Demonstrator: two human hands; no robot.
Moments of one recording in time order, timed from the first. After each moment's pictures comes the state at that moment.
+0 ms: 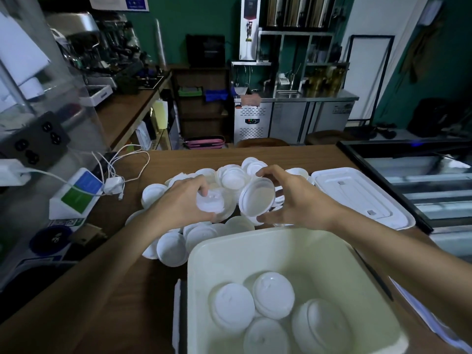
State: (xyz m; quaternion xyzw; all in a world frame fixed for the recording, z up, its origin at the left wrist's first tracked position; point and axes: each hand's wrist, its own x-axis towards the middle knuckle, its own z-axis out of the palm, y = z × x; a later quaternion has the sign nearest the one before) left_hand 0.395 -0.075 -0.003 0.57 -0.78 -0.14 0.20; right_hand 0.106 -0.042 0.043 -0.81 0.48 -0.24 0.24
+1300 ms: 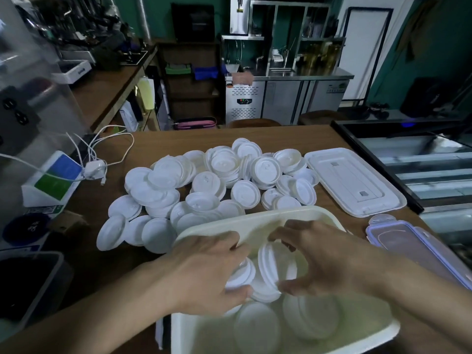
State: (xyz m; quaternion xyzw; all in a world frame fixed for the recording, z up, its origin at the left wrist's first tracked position) left_hand 0.323 0.060 0.025 0.44 -0.88 -0.14 -0.13; right_hand 0.075 0.053 0.028 -0.86 0.49 0.06 0.13
